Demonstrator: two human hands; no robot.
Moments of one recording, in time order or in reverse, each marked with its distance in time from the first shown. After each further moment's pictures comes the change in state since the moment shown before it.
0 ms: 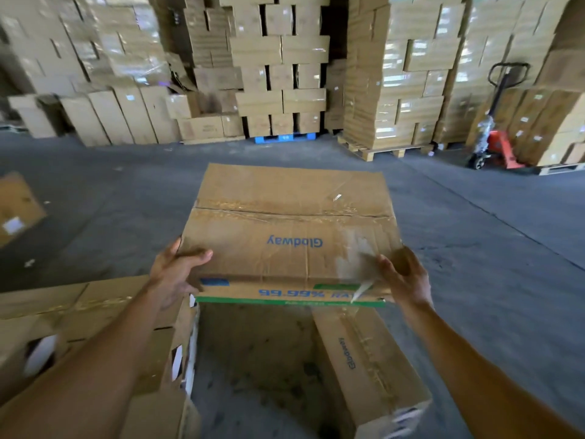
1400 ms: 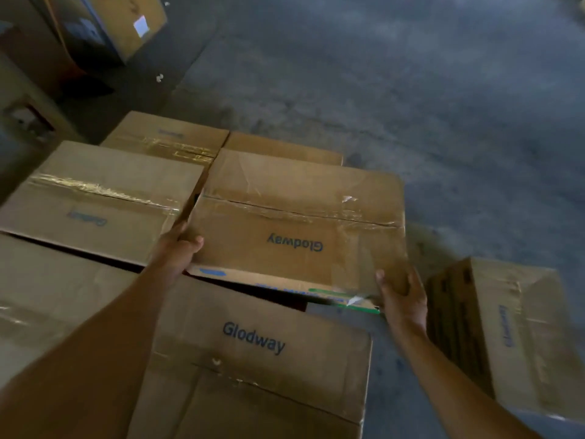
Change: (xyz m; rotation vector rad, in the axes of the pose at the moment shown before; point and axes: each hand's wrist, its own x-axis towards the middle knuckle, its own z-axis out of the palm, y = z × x) left_hand 0.132 -0.172 -0.454 0.483 0.461 -0.392; right_hand -0.189 0.042 0.451 -0.269 -0.407 0.323
